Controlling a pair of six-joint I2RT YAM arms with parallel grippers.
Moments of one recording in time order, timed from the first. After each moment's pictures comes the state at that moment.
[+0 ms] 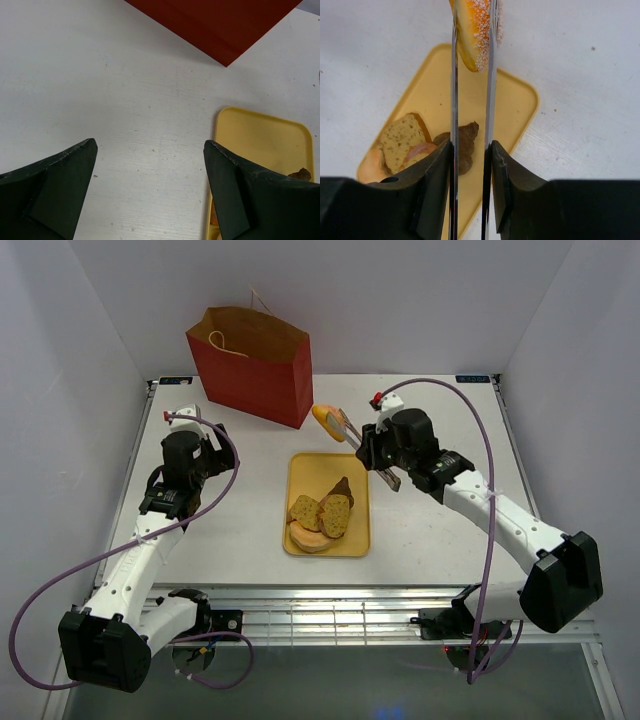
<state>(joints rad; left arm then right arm) -0.20 1.03 0.85 -0.24 -0.21 -0.31 0.60 1.34 1.05 -0.24 -0.03 0.14</state>
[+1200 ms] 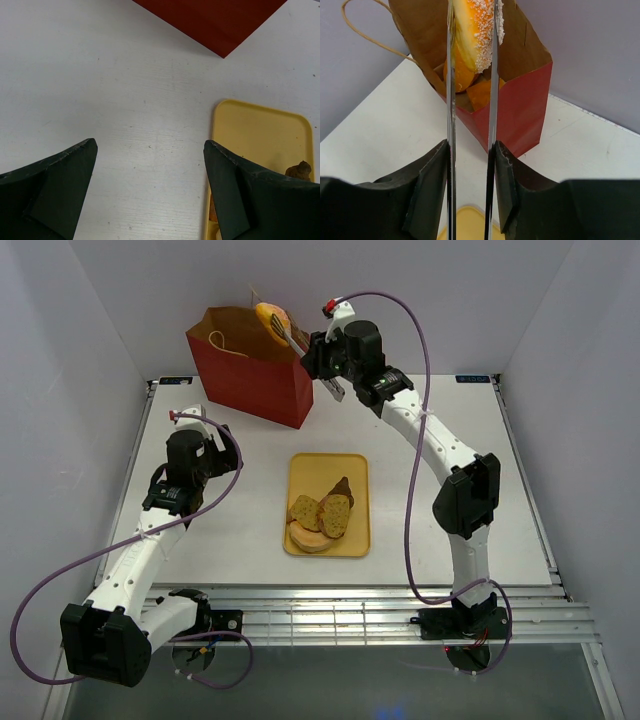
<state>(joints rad) -0.20 1.06 0.85 -0.24 -0.18 -0.31 0.59 2.05 2.11 -0.21 -0.12 0.15</state>
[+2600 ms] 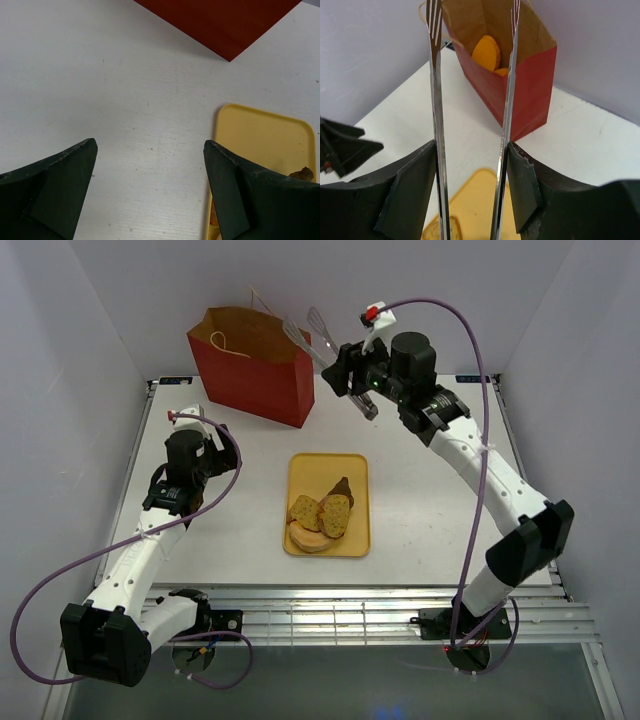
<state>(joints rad) -0.21 1.06 0.85 -0.23 -0.20 -0.32 0.58 1.66 1.77 -0.22 -0.18 0.15</state>
